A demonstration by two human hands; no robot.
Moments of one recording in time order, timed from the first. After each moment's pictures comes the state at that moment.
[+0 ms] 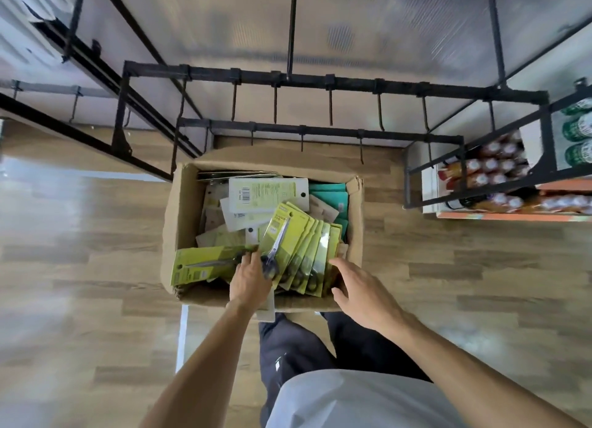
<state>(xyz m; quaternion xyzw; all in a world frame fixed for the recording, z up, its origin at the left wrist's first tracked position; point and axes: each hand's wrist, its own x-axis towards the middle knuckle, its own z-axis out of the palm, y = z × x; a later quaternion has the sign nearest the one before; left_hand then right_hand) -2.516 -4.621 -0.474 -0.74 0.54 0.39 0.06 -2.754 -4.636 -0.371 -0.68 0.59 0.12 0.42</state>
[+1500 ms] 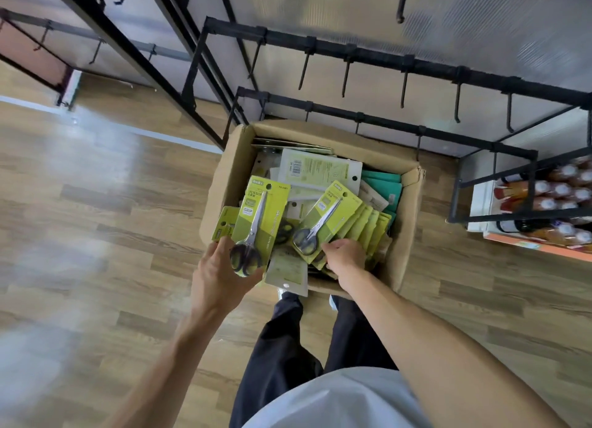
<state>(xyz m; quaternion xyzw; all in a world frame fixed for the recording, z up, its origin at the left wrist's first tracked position) -2.432 -4.556 -0.378 -0.82 0.49 0.26 -0.12 -2.646 -4.644 -0.496 -0.30 0.79 -0.03 0.53</state>
